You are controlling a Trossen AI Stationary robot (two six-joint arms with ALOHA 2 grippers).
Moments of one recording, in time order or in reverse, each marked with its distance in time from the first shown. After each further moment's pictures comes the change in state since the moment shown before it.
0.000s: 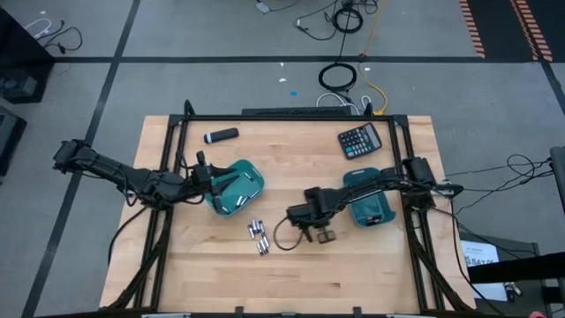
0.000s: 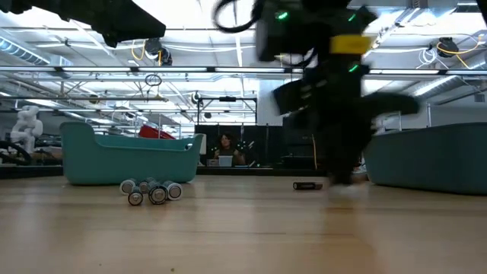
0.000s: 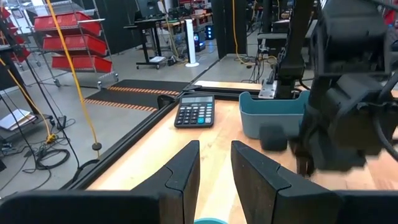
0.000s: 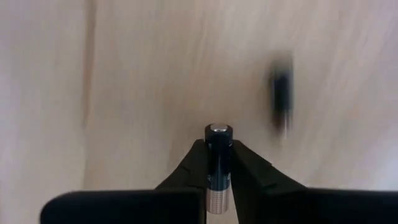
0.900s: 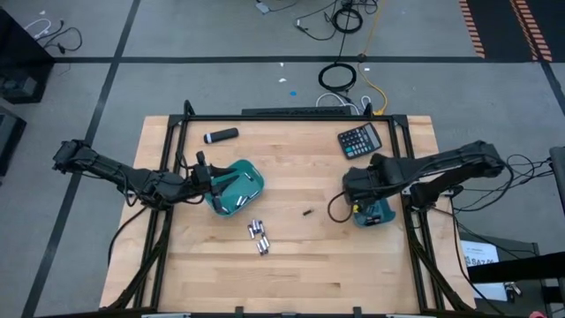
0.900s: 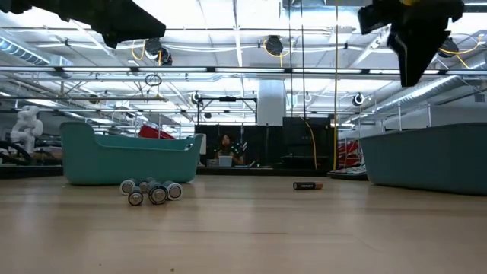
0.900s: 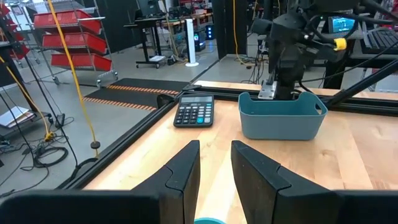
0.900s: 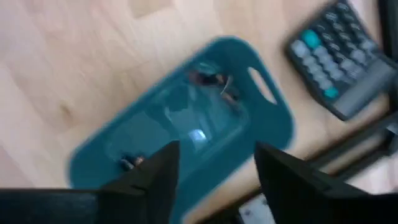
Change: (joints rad) left arm 0.000 0.000 0.000 -0.001 0.000 -0.015; right arm -0.001 -0.620 -0.146 -0.494 0.227 0.659
